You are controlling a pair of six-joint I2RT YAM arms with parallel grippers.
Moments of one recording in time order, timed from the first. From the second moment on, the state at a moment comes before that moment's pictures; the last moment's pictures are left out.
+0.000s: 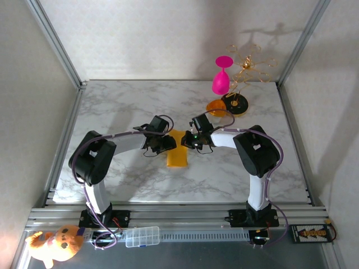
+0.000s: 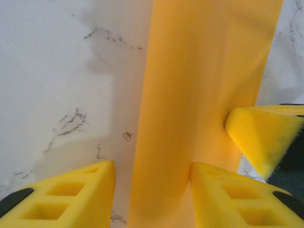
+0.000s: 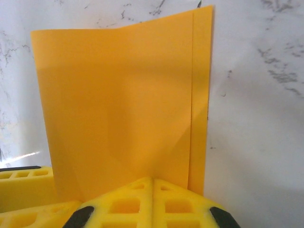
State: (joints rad) left arm -0.54 1.83 1.05 -0.30 0.21 -0.81; right arm 0.58 1.95 1.07 -0.08 -0.42 0.75
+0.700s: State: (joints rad) left arm -0.58 1.87 1.09 -0.37 0.11 -0.74; right arm 0.51 1.79 1.00 -0.08 -0.34 0.82
